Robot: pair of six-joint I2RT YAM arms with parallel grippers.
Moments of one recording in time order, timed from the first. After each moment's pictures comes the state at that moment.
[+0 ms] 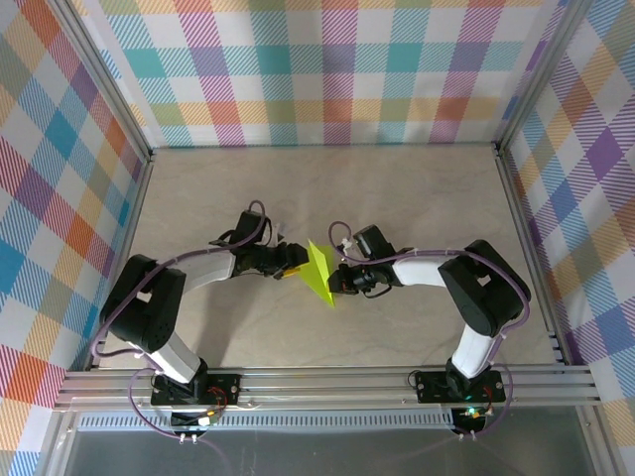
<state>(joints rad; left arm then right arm) -0.43 1.63 0.81 -0.09 0.63 -0.78 0.63 1.75 0.80 -0.03 -0.65 0.54</state>
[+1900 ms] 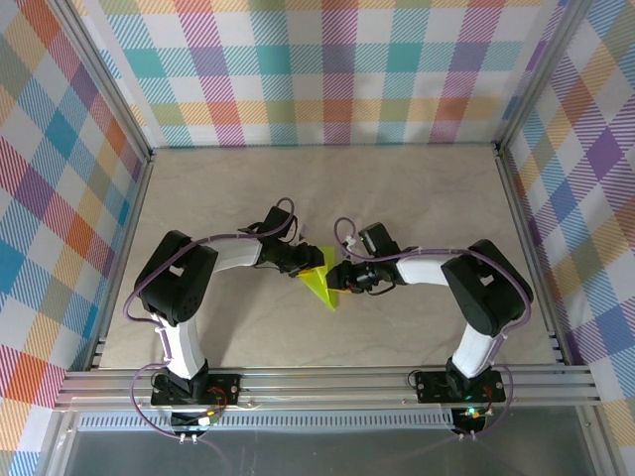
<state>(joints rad) -0.51 1.86 1.01 -0.19 0.55 -0.71 0.58 1.73 0.79 -0.01 -0.73 0.57</state>
